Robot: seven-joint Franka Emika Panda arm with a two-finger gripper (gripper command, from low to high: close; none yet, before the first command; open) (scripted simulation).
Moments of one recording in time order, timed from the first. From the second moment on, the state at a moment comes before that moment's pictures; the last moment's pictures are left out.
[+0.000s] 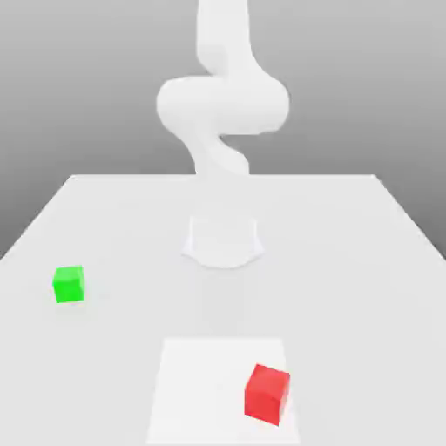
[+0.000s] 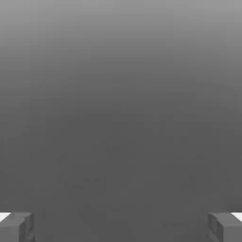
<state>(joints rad) -0.03 -0.71 0.04 -2.33 -0.01 2.34 0.86</state>
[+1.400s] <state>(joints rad) -0.08 0.15 0.17 -2.59 -0.08 2.73 1.38</state>
